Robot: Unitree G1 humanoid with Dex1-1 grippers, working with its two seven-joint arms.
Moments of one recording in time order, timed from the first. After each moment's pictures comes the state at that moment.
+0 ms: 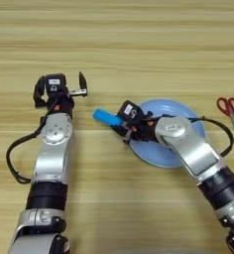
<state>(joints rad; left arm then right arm) -0.30 0.02 0.13 0.23 0.03 0.02 0.14 -0.41 -0.11 0.42 0.07 -0.12 0.48 0.62</state>
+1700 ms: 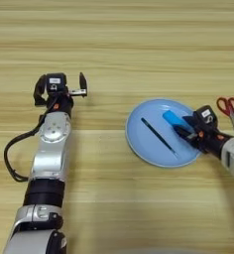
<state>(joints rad) -0.32 0.05 0.13 0.27 0.03 0.01 0.10 -0.10 -0.27 0.06 -0.13 0.15 0.46 0.50</state>
